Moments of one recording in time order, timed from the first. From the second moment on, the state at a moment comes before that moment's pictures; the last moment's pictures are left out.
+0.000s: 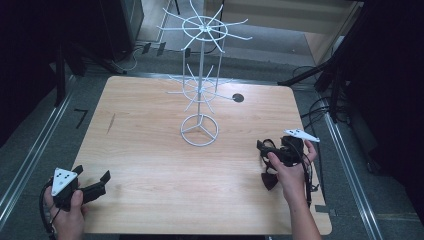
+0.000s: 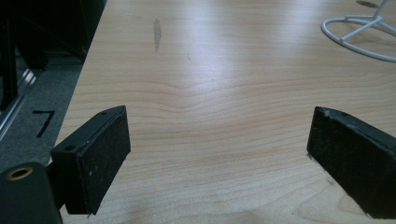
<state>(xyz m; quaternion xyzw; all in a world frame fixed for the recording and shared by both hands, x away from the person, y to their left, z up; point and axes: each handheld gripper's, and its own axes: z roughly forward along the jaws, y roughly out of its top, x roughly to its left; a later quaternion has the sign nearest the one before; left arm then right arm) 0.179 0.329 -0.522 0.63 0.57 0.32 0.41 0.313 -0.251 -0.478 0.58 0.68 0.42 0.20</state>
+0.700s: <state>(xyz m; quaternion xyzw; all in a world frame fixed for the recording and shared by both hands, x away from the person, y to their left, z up) 0.178 0.329 -0.522 0.63 0.57 0.32 0.41 0.335 -0.255 -0.525 0.65 0.68 0.31 0.16</state>
